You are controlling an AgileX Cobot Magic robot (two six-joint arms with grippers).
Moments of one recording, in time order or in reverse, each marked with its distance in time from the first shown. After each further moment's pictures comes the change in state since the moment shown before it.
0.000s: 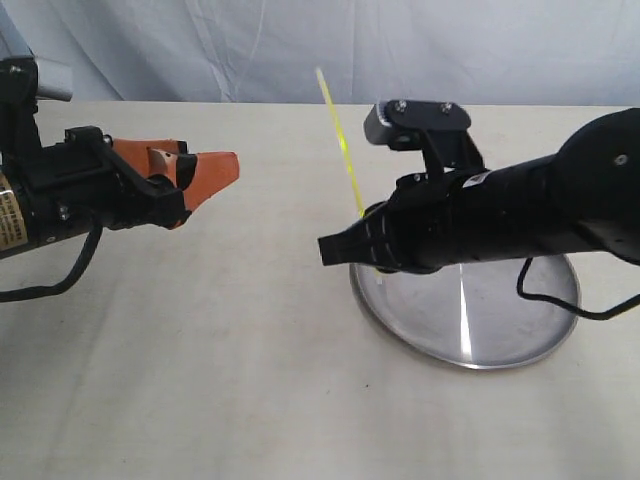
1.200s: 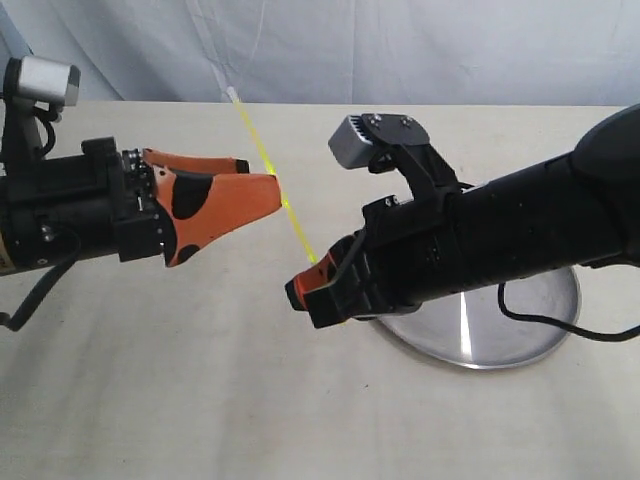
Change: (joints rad) left arm 0.000 0.000 0.000 0.242 -0.369 -0.262; right arm 0.000 -0.038 0.000 0.319 0.362 -0.425
